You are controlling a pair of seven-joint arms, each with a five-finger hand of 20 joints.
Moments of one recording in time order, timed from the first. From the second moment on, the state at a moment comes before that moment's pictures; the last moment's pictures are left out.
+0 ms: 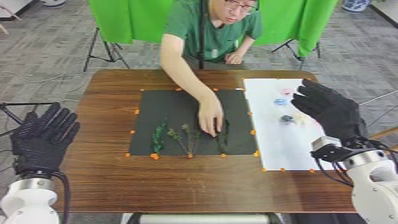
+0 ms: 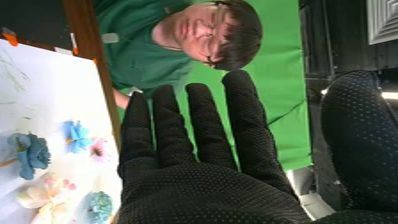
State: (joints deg) left arm 130.3 -58.4 -103.1 -127.0 12.3 21.0 19.5; right arm -116.8 -54.4 100.9 -116.6 -43.9 -1.7 -5.0
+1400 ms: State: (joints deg) left arm 130.4 -58.4 -102.5 -126.7 9.3 18.2 22.4; right arm -102.8 -42.3 83.6 -115.0 -111.7 4.1 23.2
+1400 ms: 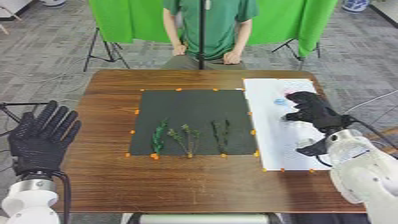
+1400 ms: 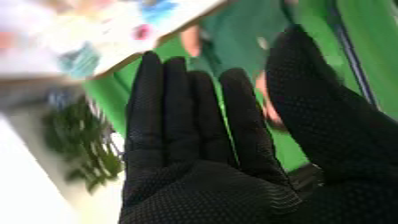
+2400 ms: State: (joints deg) left arm 130.3 -58.4 -102.5 -126.6 8.7 18.3 22.2; right arm -82.8 -37.7 56.3 -103.3 -132.7 -3.4 30.9
